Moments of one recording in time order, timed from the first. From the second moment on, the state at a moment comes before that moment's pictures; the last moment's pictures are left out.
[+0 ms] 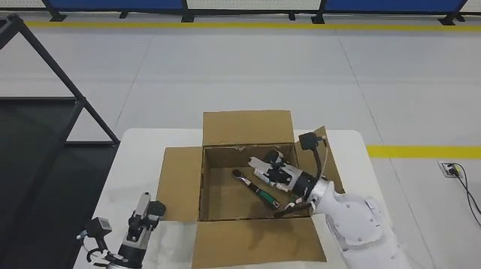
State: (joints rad) left arm 1.62 -1.35 -1.62 -1.89 -0.06 -0.31 -0.13; right arm -0.97 -1.35 1.32 -1.66 -0.31 -0.22 0.63
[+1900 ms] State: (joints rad) left arm 1.56 -1.34 -1.60 -1.87 -0.03 -0.29 -0.10; right arm -1.12 -1.27 1.44 -1.78 -0.29 -0.20 0.71
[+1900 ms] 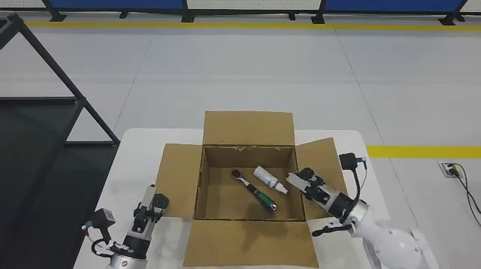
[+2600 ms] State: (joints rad) left arm 1.61 -1.35 -1.62 -1.94 -0.16 -0.35 -0.03; right arm -0.88 -1.29 1.22 -1.66 -0.36 -0.11 0.81
